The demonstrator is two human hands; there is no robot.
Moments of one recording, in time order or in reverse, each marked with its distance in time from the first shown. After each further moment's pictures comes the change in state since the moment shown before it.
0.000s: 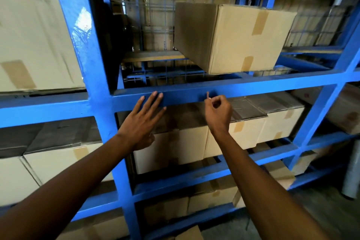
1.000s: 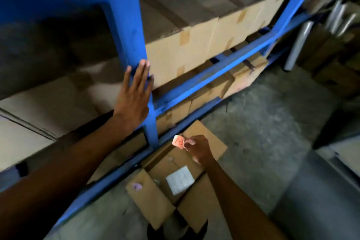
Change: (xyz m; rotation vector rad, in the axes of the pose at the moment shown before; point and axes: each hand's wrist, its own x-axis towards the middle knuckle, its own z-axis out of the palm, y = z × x) left_hand -0.160 -0.001 0.156 -0.102 -0.110 0.170; right_hand -0.372 0.142 0.098 -0.627 -0.489 0.808
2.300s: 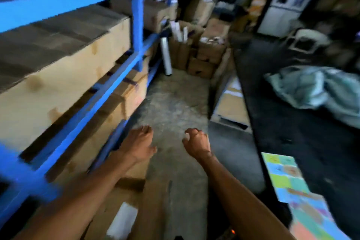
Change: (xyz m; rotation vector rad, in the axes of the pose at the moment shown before) left_hand -0.020 0.209 -0.183 -0.673 -0.175 0.747; right_hand -0.180 0.127 -0.196 -0.169 0.631 0.320
